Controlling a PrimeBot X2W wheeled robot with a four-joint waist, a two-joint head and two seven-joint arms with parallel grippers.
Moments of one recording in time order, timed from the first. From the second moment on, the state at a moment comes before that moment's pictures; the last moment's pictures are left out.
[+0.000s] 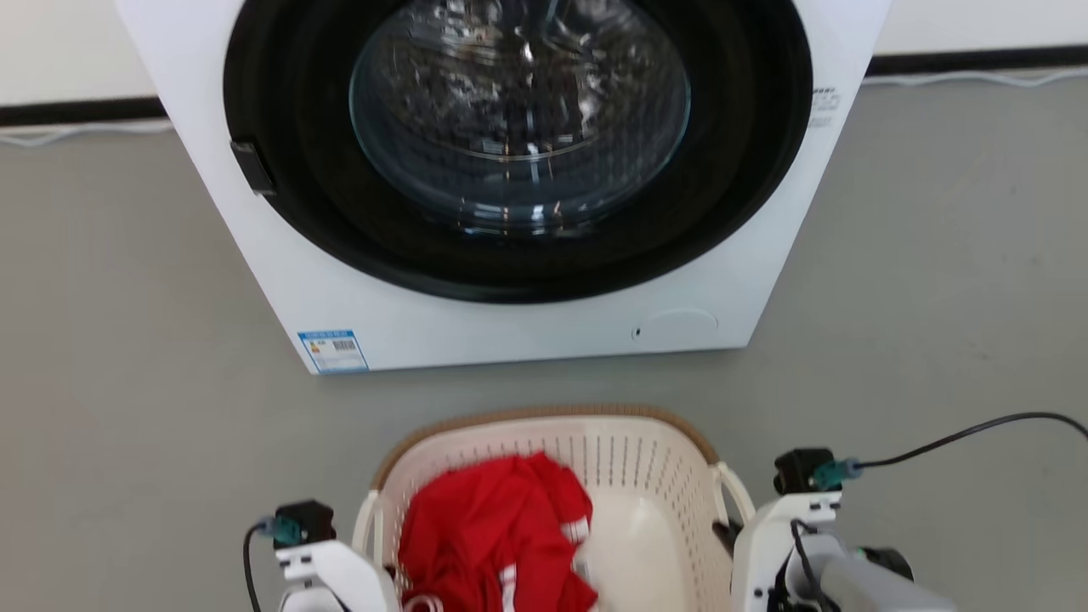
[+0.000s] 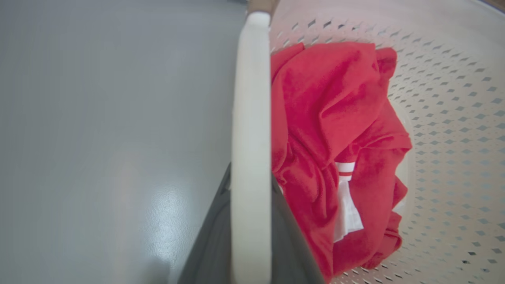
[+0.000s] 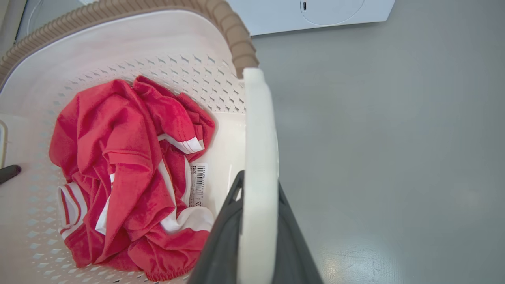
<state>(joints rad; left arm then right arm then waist) -0.48 0.09 -0.75 1.29 -1.01 -0.13 -0.03 -0.59 -0.12 1.23 1.15 1.34 0.11 0.02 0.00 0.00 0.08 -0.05</state>
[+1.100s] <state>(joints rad) -0.86 0.11 -0.76 1.29 -0.99 -0.13 -0.23 -0.92 -0.16 1.20 1.13 1.35 0.12 -0.22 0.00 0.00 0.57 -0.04</state>
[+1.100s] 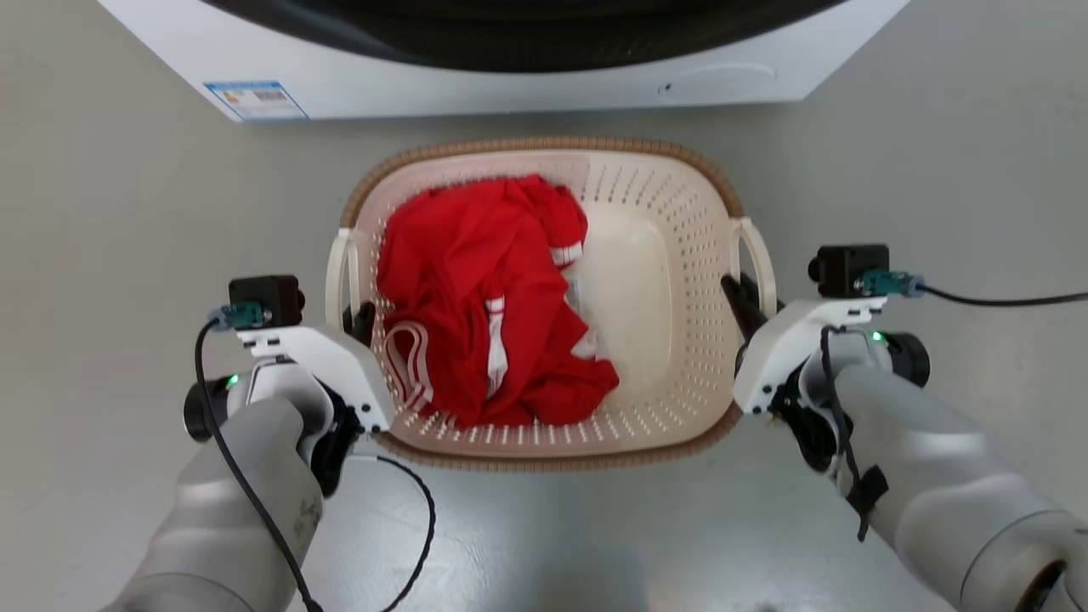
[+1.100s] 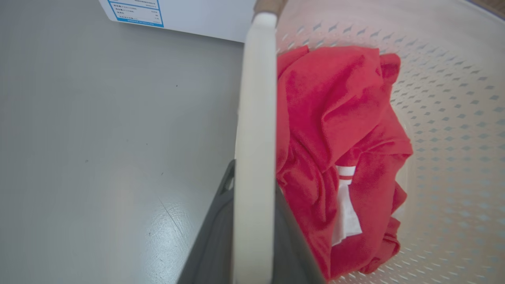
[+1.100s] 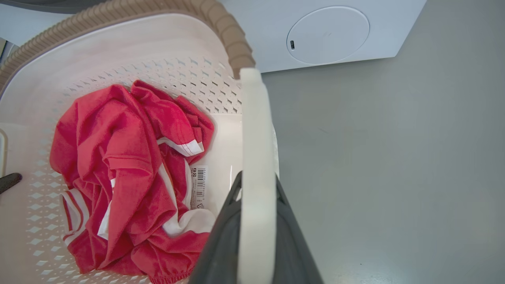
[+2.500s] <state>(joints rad) -1.04 0.14 -0.58 1.19 -0.78 -0.05 -0.25 -1.09 -0.16 0.97 1.05 1.20 0.11 -0.25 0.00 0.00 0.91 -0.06</state>
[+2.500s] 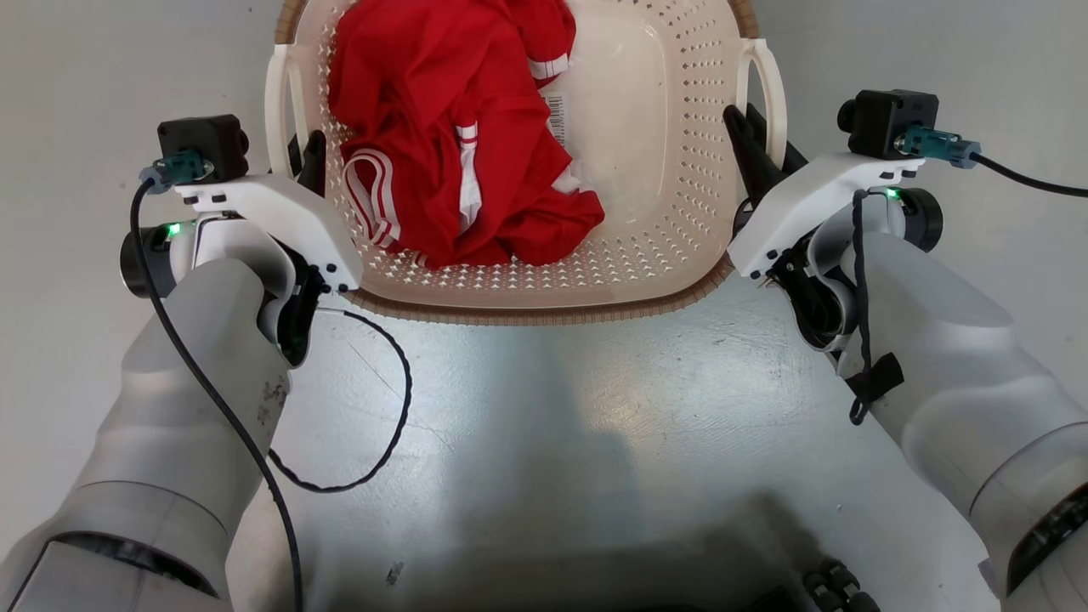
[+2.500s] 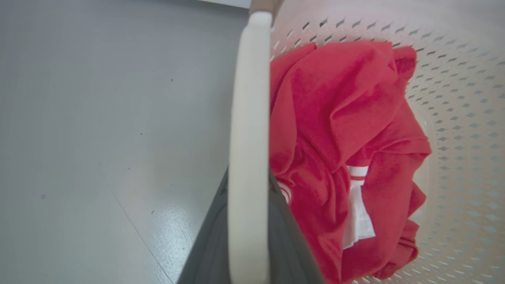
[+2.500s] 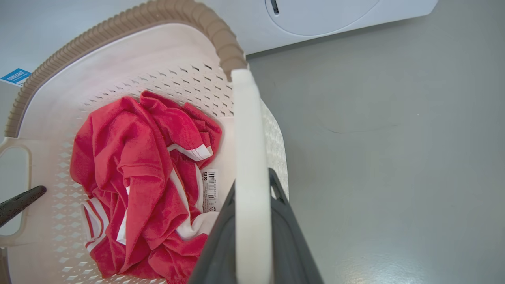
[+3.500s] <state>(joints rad) -1.08 0.12 -0.55 1.27 -0.72 -0.06 -0.26 -1.09 -0.09 0.80 1.09 1.08 0.12 -0.25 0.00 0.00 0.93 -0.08</state>
